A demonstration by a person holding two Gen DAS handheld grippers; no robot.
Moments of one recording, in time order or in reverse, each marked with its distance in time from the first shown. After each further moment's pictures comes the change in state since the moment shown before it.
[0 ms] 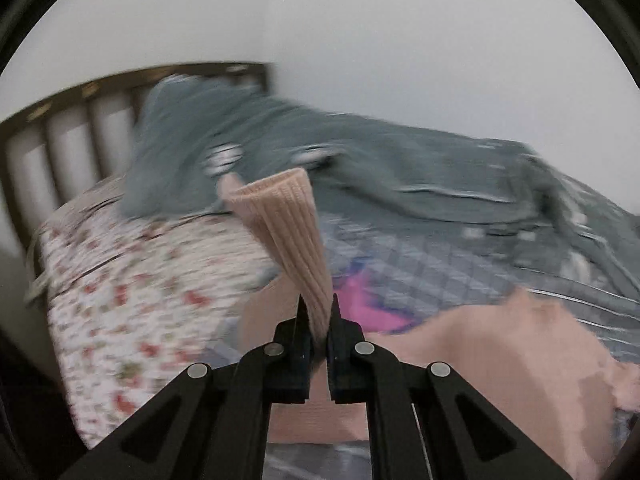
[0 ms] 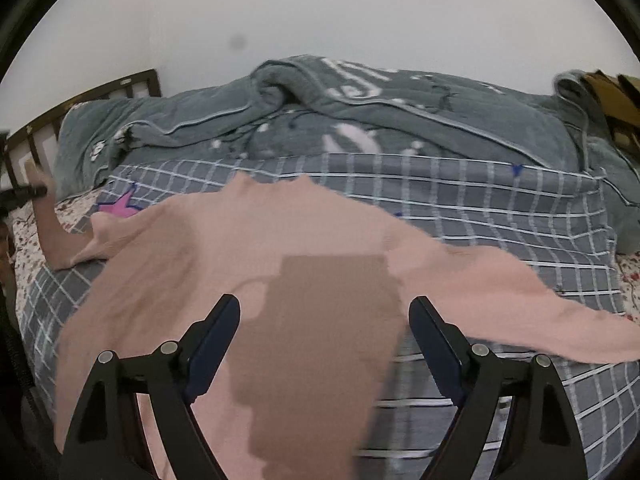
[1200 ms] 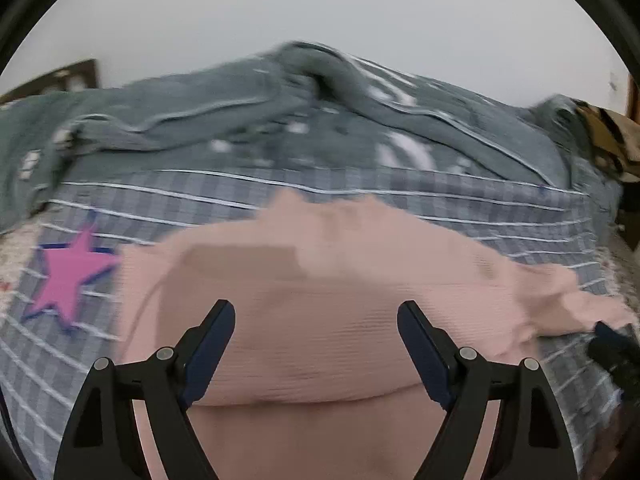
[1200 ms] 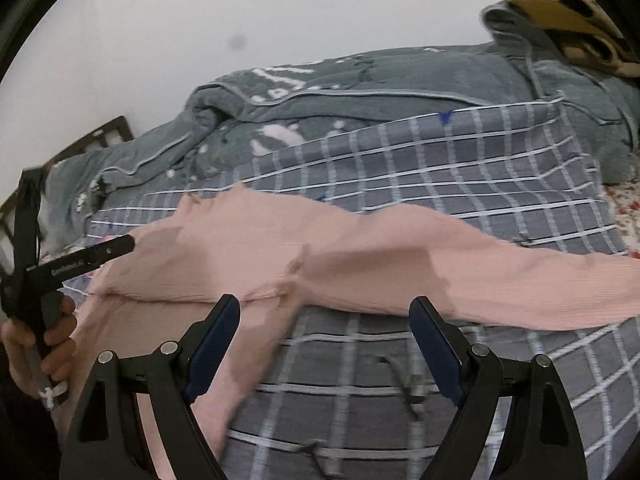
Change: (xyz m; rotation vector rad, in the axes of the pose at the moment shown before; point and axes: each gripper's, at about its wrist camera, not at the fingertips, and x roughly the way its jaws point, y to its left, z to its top) left arm 0.012 -0.204 -0.095 0.235 0.131 -0.311; right arm 0.008 -0.093 -0.027 0.190 -0.020 0.065
